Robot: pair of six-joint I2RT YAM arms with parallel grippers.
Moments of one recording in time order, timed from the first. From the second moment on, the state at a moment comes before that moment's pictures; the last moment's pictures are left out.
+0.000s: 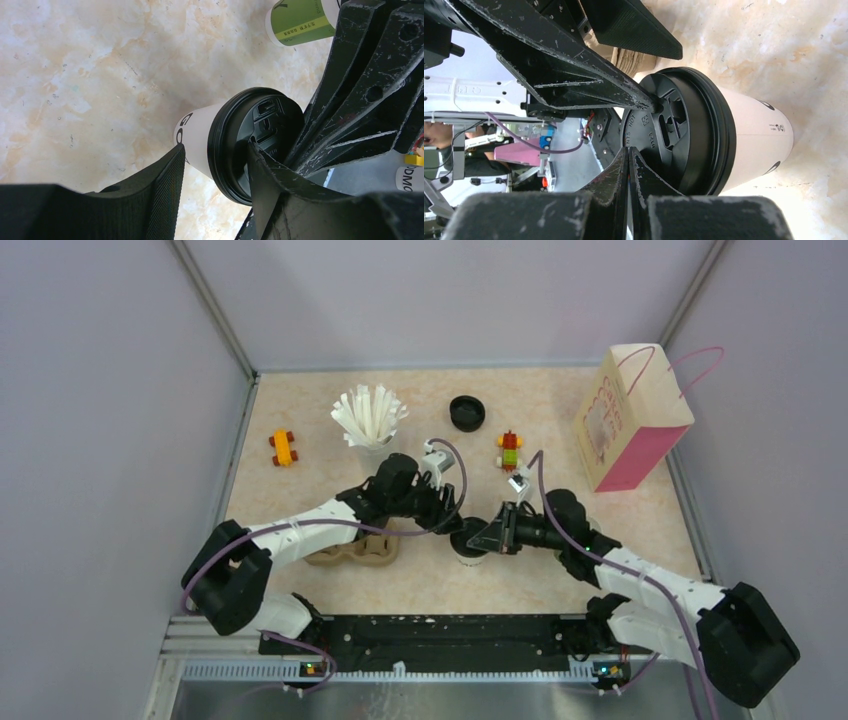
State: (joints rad) left arm -0.75 1.42 0.80 0.02 0.45 -0.40; right arm 0.62 1.01 0.35 0.25 -0.56 0.85
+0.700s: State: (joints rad) left arm -0.75 1.42 0.79 0.03 0.46 -0.43; right arm 0.59 0.74 0.43 -0.14 -0.48 0.83
